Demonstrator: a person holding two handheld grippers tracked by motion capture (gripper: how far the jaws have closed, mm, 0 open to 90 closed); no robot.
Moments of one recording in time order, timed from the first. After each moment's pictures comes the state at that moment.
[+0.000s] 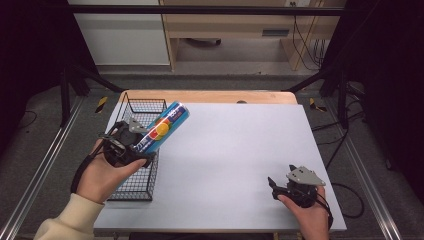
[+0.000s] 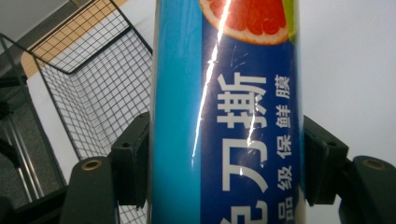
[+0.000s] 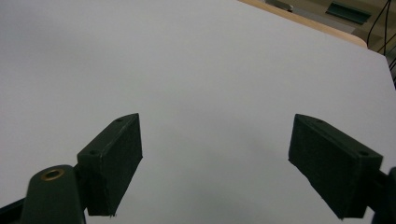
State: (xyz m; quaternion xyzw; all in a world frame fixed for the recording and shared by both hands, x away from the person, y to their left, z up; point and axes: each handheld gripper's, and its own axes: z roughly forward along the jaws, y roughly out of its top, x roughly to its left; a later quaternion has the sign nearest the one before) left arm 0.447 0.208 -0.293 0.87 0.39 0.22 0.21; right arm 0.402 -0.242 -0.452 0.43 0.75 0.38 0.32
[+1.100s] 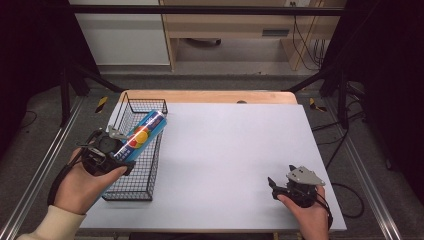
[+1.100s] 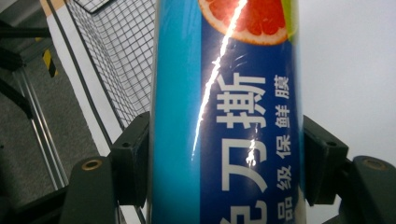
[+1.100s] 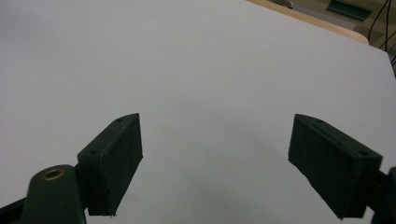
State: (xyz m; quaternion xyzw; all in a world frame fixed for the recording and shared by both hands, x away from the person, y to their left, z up) left arm 0.433 0.245 -0.301 0.85 0.45 0.21 0.17; right arm 0.403 -0.242 -0.453 0.44 0.75 0.37 0.32
